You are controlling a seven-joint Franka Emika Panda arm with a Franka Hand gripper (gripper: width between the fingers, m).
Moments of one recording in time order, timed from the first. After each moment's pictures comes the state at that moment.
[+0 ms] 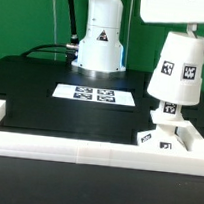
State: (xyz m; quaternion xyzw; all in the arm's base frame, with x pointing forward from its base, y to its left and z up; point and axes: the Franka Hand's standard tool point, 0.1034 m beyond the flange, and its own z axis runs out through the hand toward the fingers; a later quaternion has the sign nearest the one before) arm 0.608 0.126 0.169 -0.98 0.21 -0.01 0.06
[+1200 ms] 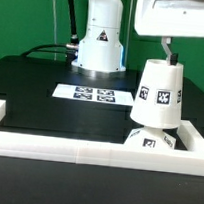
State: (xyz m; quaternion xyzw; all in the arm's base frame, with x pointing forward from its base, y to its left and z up) arm 0.604 0.118 0.159 -0.97 0.21 0.00 0.06
